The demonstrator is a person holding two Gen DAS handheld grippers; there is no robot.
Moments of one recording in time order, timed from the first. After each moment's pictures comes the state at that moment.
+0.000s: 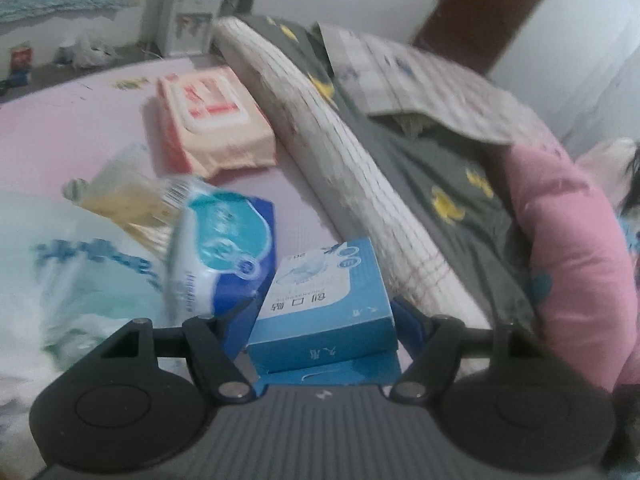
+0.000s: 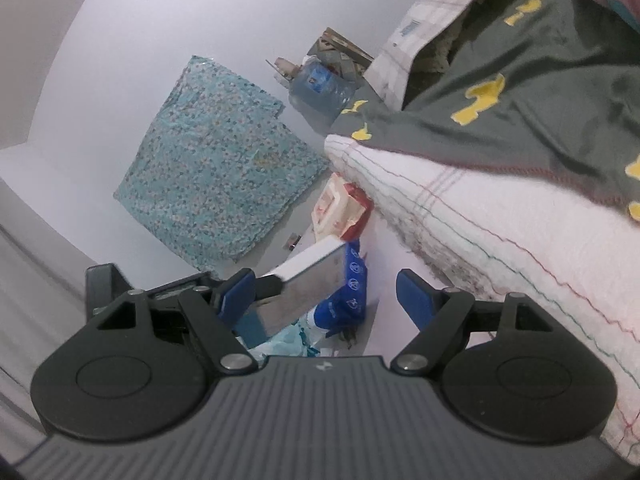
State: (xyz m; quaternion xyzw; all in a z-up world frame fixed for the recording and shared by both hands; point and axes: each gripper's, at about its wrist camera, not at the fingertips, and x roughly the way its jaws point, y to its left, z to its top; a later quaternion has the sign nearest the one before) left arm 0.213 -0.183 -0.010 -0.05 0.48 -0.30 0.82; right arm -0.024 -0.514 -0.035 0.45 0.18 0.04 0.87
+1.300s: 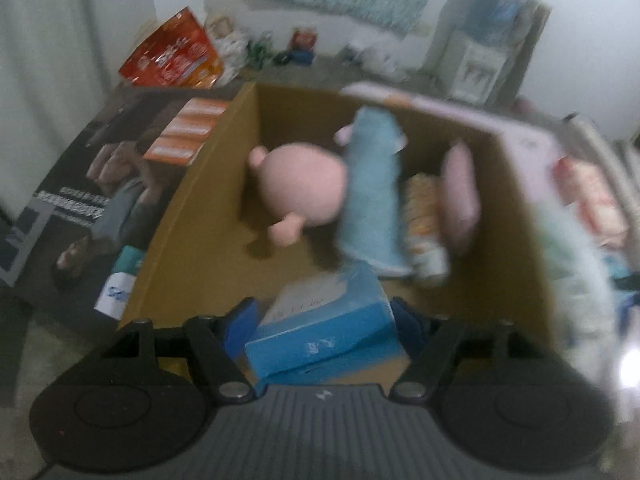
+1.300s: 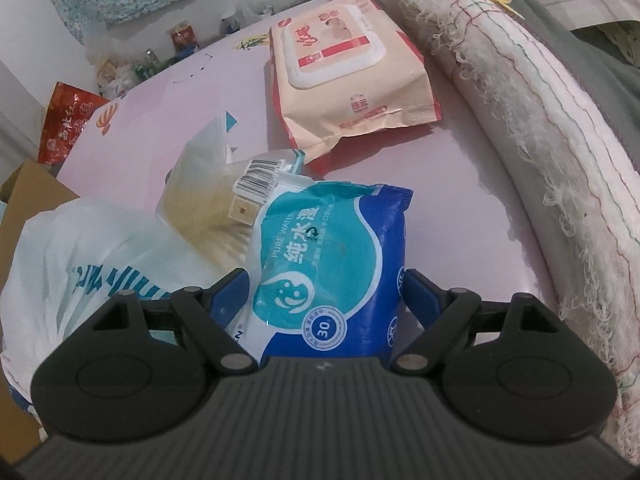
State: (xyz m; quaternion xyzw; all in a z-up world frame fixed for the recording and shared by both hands) left arm 0.201 0.205 0.002 -0.06 0.50 0.04 0.86; right arm 0.268 -0.365 -0.062 0.14 0.50 -0.01 0.85
